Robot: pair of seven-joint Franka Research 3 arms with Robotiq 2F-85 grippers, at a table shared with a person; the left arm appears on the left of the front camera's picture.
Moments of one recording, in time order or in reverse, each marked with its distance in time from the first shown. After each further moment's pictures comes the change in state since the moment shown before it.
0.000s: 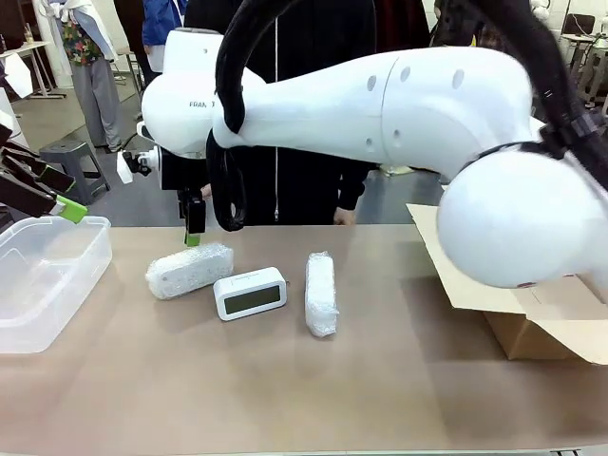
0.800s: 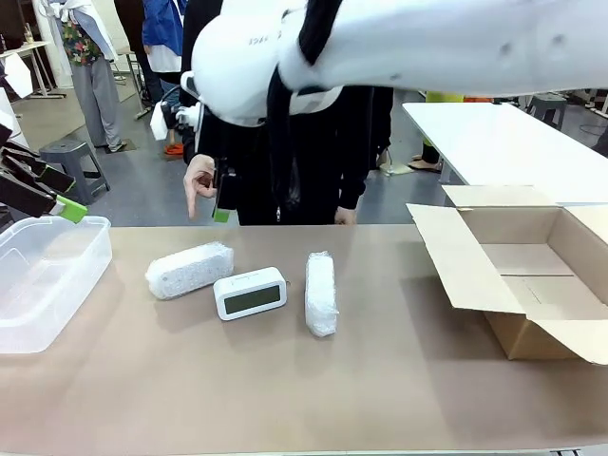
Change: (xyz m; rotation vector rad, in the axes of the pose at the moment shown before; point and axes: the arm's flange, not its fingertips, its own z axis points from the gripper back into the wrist) left arm 0.000 0.000 0.000 0.000 0.000 0.000; right arm -0.047 0.066 0.087 -0.112 -0.073 -0.159
